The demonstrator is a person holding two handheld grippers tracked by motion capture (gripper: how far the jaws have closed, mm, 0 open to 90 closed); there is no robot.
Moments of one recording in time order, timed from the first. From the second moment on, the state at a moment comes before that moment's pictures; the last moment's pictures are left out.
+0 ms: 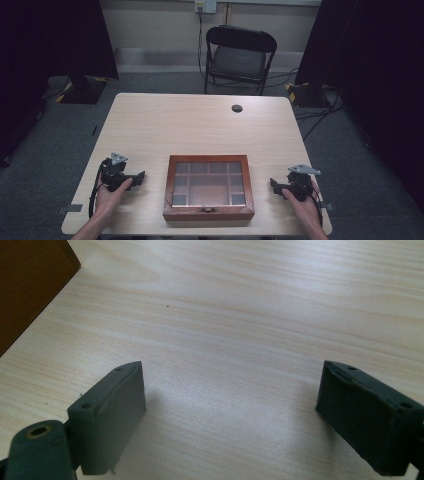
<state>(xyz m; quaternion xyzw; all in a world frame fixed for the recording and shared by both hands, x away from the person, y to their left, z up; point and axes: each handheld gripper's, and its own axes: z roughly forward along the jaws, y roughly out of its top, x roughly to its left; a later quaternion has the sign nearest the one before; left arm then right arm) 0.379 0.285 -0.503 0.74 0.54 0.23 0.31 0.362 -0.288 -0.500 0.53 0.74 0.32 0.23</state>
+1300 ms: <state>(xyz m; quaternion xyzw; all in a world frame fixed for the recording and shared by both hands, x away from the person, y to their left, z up) 0.359 0.218 -0.441 0.81 0.35 0.11 0.46 0.362 -0.288 -0.500 0.53 0.74 0.32 0.23</state>
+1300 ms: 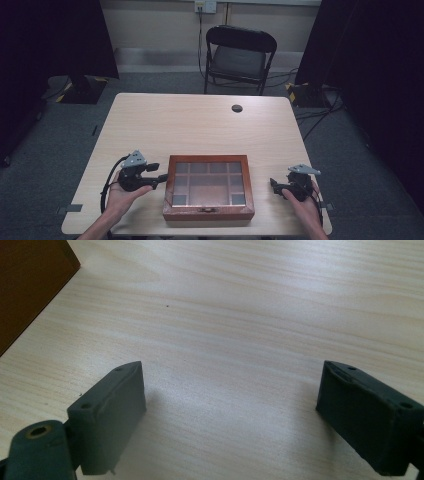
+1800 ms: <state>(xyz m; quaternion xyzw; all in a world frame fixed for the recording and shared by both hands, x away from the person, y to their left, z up) 0.361 0.160 -0.421 0.83 0.27 0.05 0.49 0.362 -0.288 -0.500 0.53 0.74 0.32 0.23</state>
